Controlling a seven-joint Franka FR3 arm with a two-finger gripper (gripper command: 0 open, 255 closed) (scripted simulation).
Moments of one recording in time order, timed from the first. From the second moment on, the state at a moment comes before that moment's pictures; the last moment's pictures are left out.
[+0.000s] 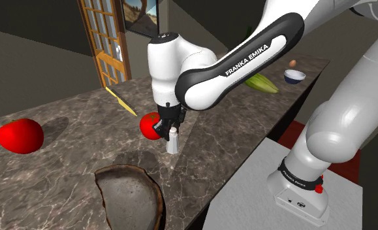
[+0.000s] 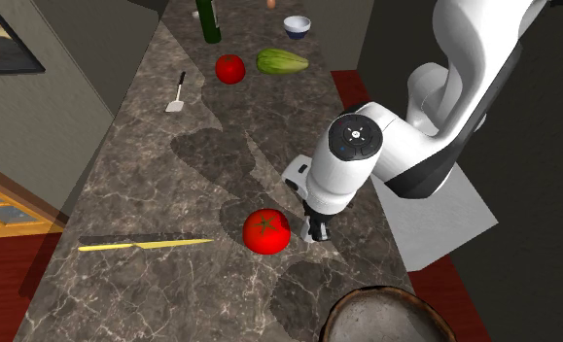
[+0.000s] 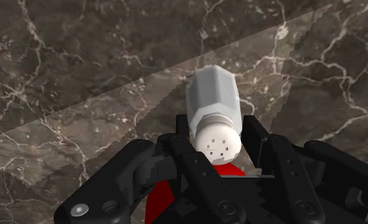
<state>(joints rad) 0.04 -0.08 0.57 -2.36 -0.10 2.26 0.65</state>
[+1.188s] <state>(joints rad) 0.05 -0.21 0.55 -2.24 -0.02 2.04 0.57</state>
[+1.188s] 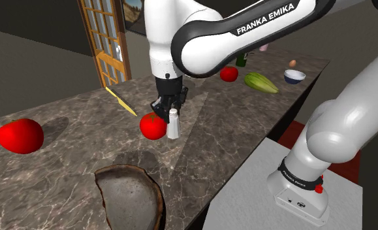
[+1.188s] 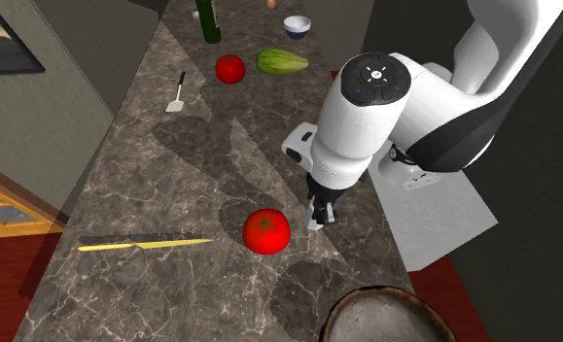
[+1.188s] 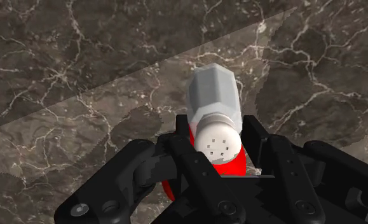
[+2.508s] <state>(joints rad) 0.07 -0.23 0.57 -2.02 0.00 1.79 0.60</state>
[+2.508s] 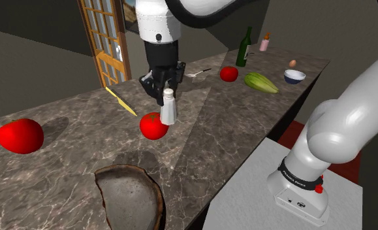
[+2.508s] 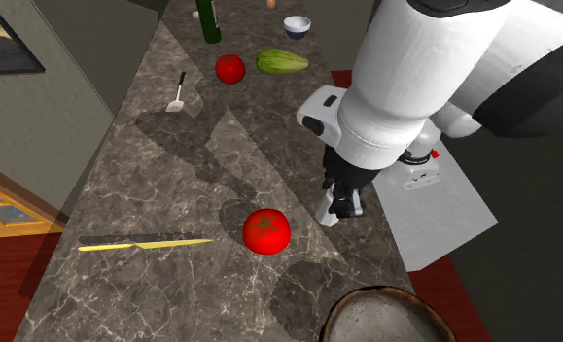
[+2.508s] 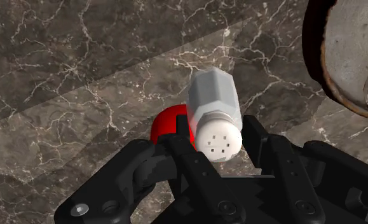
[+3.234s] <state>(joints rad) 0.18 -0.02 0.78 -1.76 -0.10 1.68 0.94</state>
